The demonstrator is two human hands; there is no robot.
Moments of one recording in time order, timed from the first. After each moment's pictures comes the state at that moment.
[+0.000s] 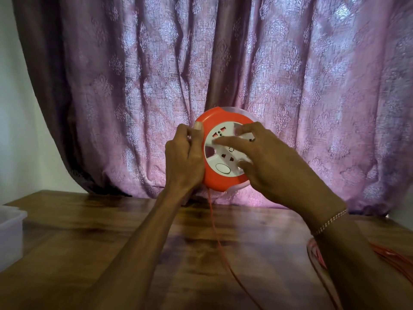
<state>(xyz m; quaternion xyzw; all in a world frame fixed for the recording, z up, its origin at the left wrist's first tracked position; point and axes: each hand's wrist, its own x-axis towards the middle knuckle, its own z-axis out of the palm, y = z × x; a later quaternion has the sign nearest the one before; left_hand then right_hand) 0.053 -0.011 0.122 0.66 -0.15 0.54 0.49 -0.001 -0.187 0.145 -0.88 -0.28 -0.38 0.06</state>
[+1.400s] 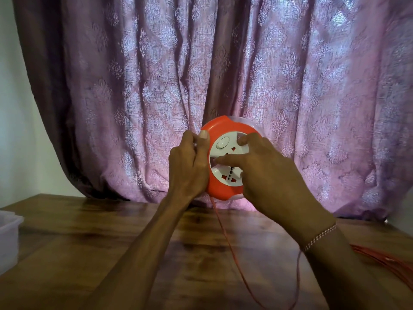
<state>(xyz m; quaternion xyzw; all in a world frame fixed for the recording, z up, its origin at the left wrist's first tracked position) 0.053 -0.017 0.118 0.68 -0.16 0.54 0.47 -0.029 -0.169 0.147 -0.92 -0.21 -0.34 0.01</state>
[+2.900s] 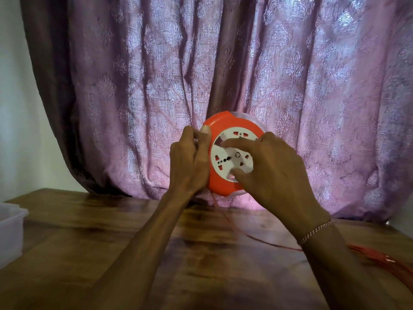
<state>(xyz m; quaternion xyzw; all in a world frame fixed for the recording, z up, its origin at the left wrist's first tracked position) 0.050 -0.015 0.122 0.66 -0.17 0.55 0.48 -0.010 -0.171 0.138 -0.85 -0.20 -0.47 0.09</state>
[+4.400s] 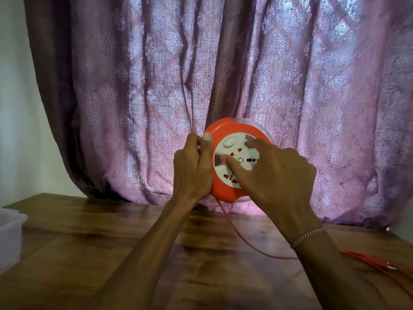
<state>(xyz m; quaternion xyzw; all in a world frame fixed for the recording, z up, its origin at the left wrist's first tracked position) 0.047 -0.024 0.121 0.66 -0.17 0.56 0.47 -0.009 -0.164 0.138 -0.83 -0.05 -0.54 0.11</state>
